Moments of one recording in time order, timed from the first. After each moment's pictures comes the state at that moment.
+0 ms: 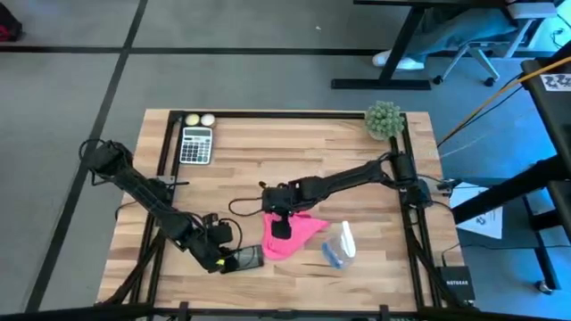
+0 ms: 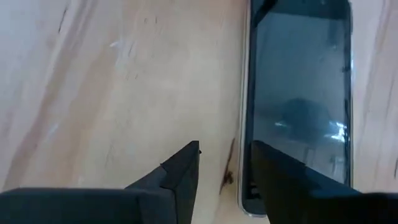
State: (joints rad) left arm -0.73 1.49 0.76 -0.43 -0.34 -0.94; right arm 0.14 2.11 1.54 -0.51 -0.06 0.25
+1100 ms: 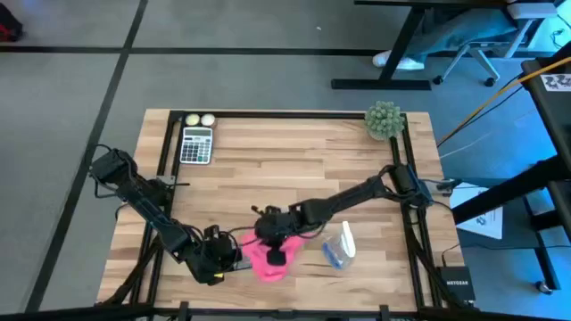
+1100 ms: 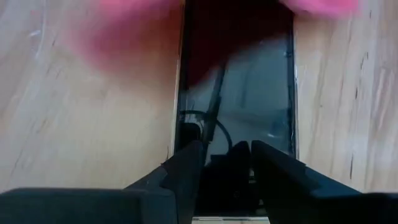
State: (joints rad) left arm -0.80 1.63 0.76 -0.29 -0.38 -1.02; right arm 0.30 2.15 1.57 -0.17 -0.06 0.29
